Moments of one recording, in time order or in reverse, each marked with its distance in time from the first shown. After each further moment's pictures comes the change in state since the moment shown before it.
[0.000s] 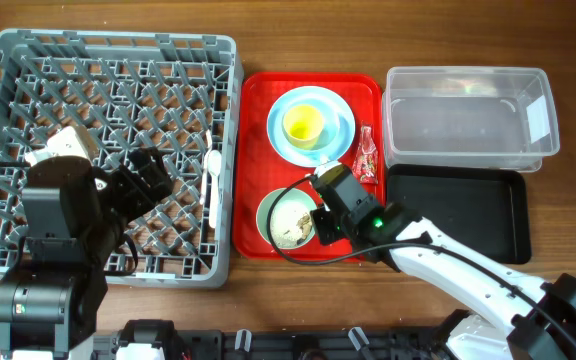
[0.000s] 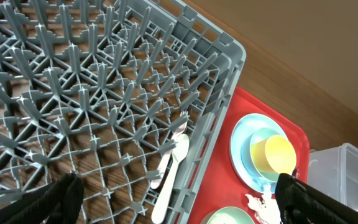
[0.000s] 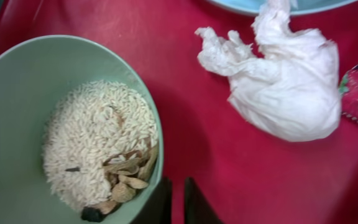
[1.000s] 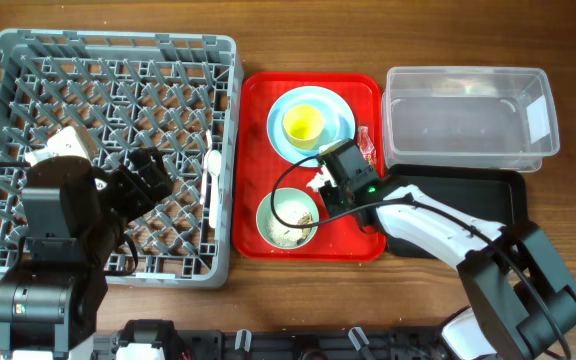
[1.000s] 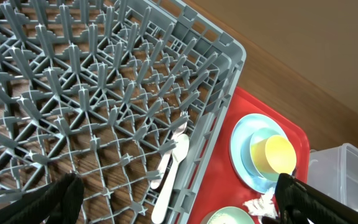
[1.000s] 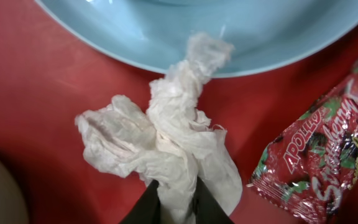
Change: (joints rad) left arm 0.000 0.000 0.000 0.000 0.000 0.000; right arm -0.147 0.238 0.089 0.087 0.052 -0.214
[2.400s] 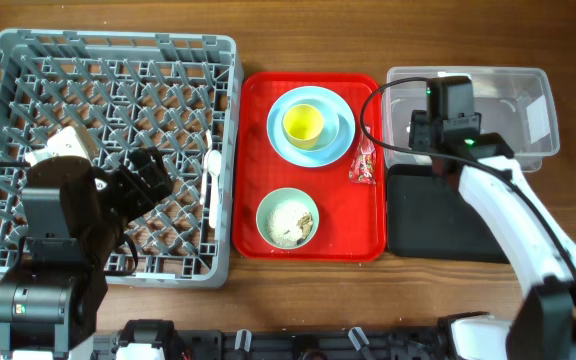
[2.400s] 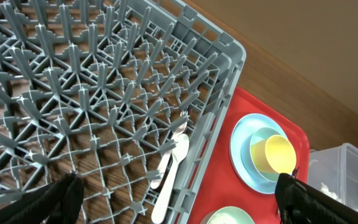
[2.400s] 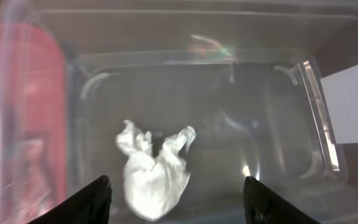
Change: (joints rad) left arm 0.000 0.000 0.000 0.000 0.000 0.000; right arm -0.443 -0.196 0.190 -0.175 0.242 -0.005
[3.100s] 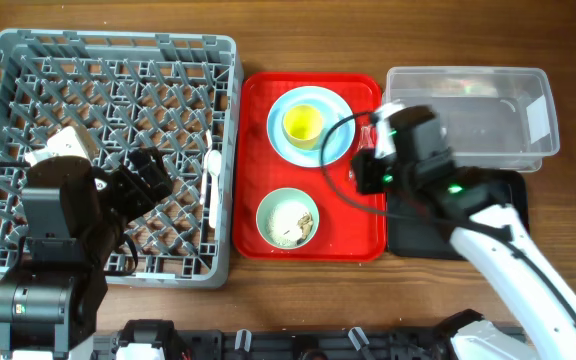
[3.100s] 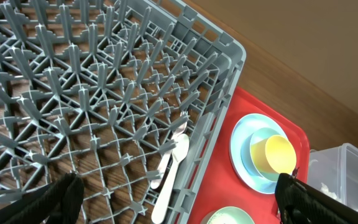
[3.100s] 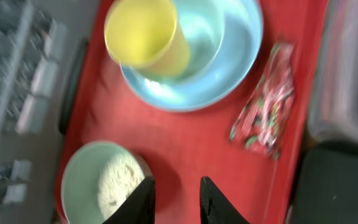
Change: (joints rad) left arm 0.000 0.000 0.000 0.000 0.000 0.000; right arm 0.317 -0.197 -0.028 -0.190 -0.432 0.256
